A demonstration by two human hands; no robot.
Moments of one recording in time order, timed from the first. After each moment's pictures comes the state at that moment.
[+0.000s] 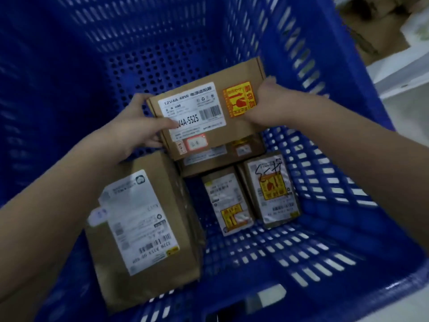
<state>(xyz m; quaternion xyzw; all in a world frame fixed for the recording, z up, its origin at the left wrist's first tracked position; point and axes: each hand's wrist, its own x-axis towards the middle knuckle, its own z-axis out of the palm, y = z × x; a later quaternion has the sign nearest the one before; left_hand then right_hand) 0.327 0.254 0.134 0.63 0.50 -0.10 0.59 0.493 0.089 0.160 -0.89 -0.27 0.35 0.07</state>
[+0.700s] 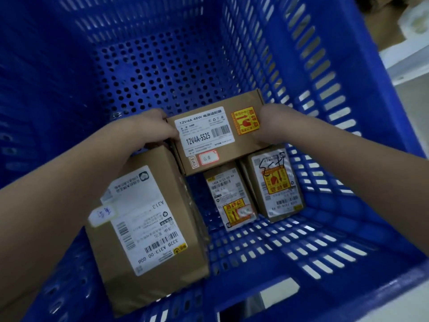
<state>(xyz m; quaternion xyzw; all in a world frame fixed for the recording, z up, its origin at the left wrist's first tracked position) 0.344 0.254 0.107 0.74 0.44 -0.29 0.41 0.473 0.077 0.133 -0.87 -0.30 0.37 -0.09</state>
